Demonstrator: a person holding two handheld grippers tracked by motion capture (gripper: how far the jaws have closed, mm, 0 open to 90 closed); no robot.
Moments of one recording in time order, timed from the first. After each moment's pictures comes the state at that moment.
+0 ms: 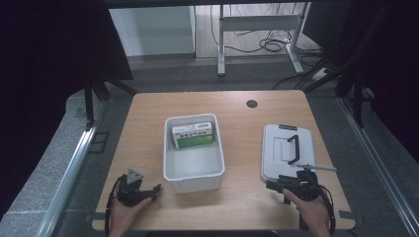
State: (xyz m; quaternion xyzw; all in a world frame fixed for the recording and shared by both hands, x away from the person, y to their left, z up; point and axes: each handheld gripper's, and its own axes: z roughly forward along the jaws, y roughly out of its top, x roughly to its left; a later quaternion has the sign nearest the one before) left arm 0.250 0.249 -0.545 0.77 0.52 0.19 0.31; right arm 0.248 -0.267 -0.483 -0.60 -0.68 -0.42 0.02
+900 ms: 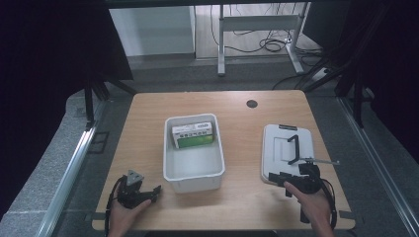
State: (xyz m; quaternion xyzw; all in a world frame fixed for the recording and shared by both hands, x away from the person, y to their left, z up) left arm 0.247 0.247 -0.545 0.78 0.51 0.19 0.31; right arm 0.260 -0.269 -0.466 -0.61 -0.67 -0.42 -0.01
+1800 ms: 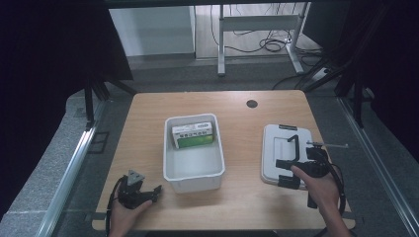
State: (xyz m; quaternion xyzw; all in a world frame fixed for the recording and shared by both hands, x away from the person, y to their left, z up) left arm 0.248 0.245 -0.545 0.78 0.51 0.19 0.31; right arm 0.289 -0.285 -0.433 -0.63 -0.66 -0.40 -0.01
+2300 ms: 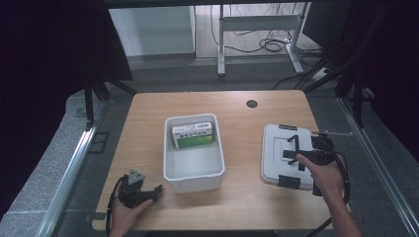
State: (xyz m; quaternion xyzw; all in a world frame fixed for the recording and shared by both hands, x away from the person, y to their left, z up) left arm 0.250 0.244 -0.545 0.78 0.51 0.19 0.32; right arm 0.316 -0.301 -0.424 -0.66 -0.66 -0.37 -0.03
